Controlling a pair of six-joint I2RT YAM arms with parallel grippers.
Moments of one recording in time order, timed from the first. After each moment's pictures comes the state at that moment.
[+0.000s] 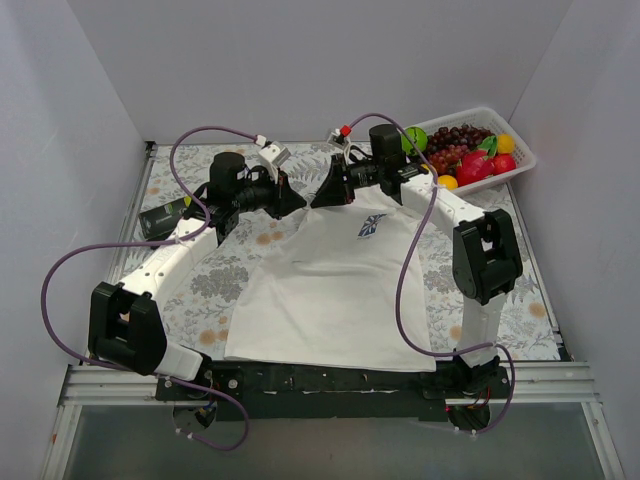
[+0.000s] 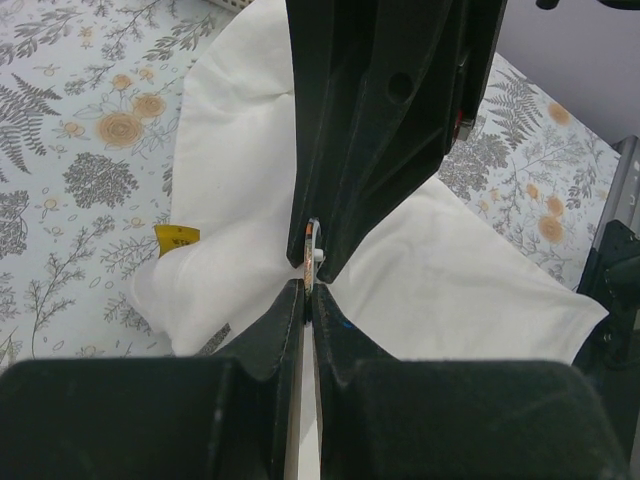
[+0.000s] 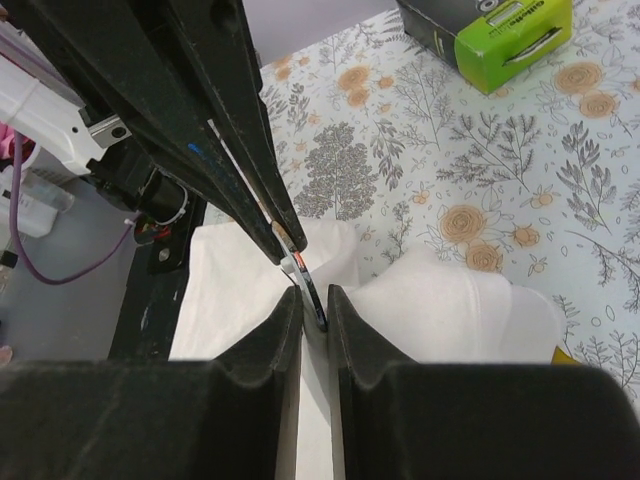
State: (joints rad) left arm -0.37 1.42 1.12 -0.06 0.68 -0.08; right arm 0.47 1.93 1.53 0.00 -1.24 0.07
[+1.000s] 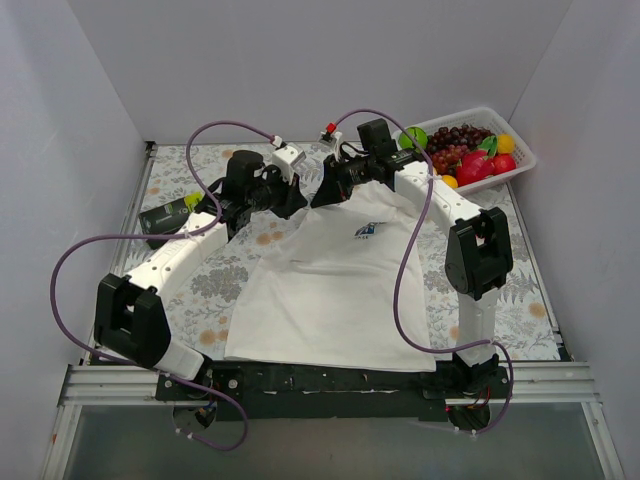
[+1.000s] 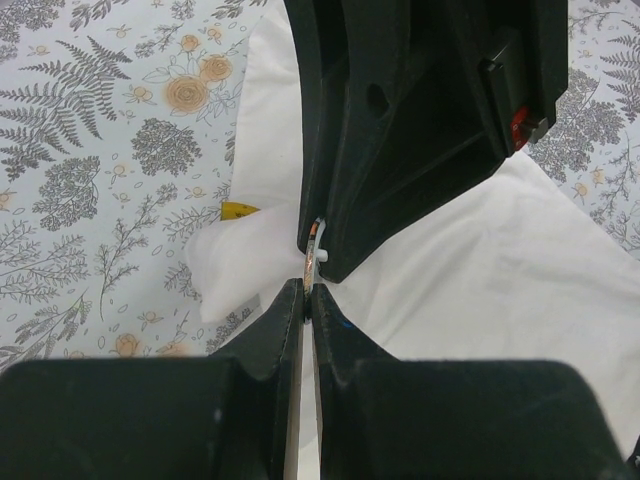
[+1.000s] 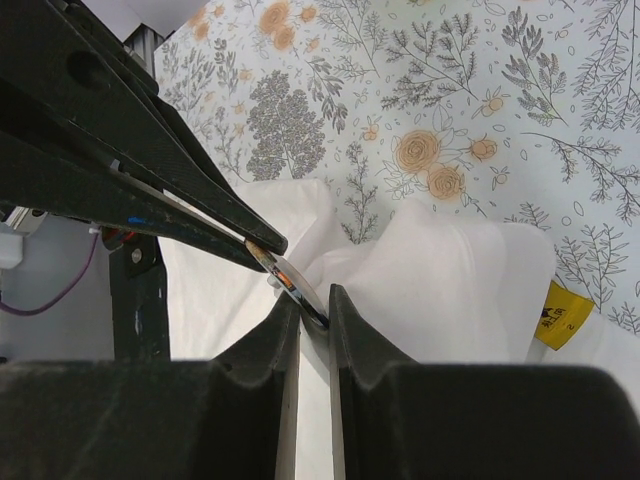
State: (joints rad) left arm -0.45 1.47 1.21 -0.20 0.44 0.04; right arm 0.50 2.00 1.77 -0.48 -0.99 -0.04
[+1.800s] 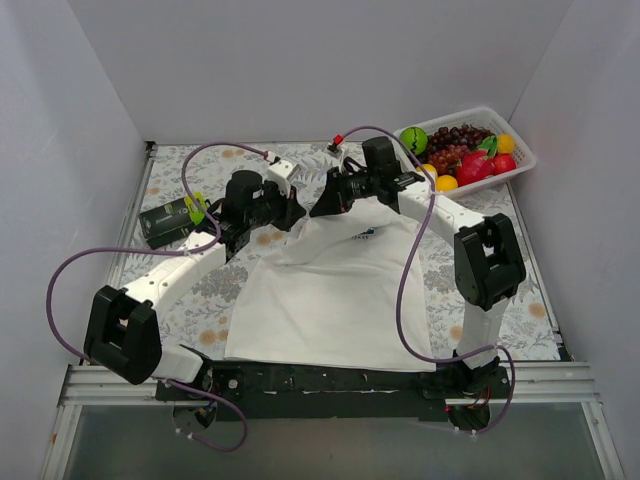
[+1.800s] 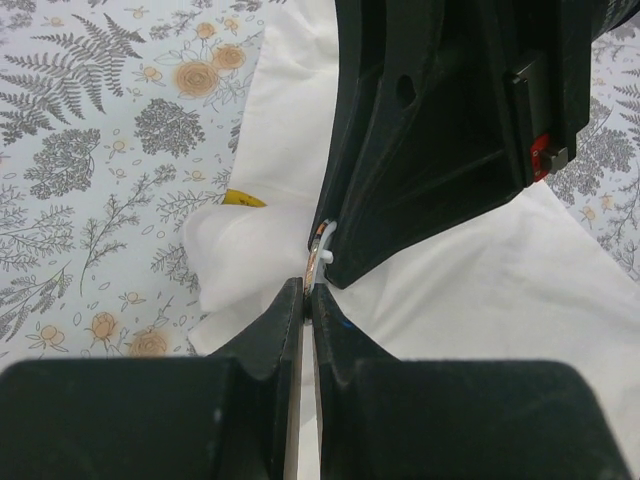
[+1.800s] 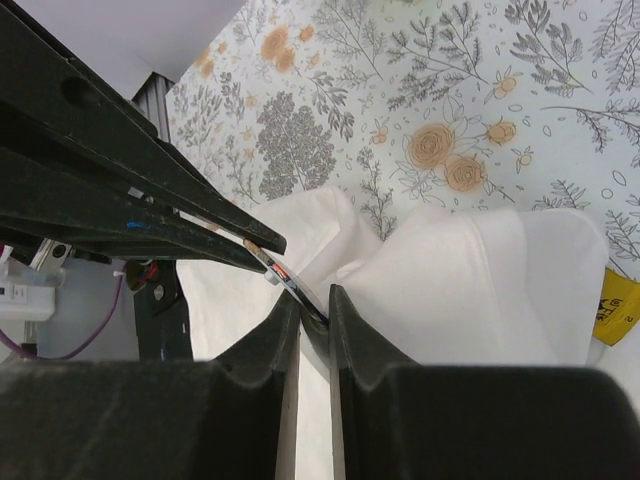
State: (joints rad) left arm -0.49 1.39 1.03 -0.05 0.34 -0.05; right arm 0.50 1.90 1.49 -0.16 -0.94 0.21
